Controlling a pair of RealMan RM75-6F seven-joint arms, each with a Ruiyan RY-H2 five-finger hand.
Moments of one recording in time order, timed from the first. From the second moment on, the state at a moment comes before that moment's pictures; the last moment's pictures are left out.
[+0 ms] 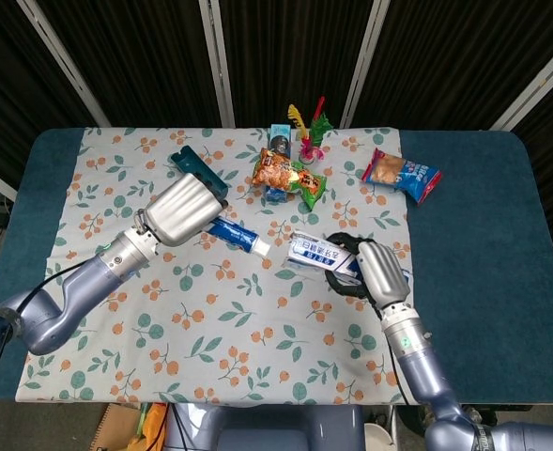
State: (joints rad) left arm -0.96 -1.15 -0.28 -1.61 1.46 0.86 0.42; right arm 0.60 -1.33 0.31 -2.08 -0.94 1.22 -0.23
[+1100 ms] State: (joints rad) left arm -1.12 -1.33 -0.32 -1.59 1.36 0.89 0.61; right arm 0.56 -1.30 0.32 -2.11 -0.97 1.23 -0.10
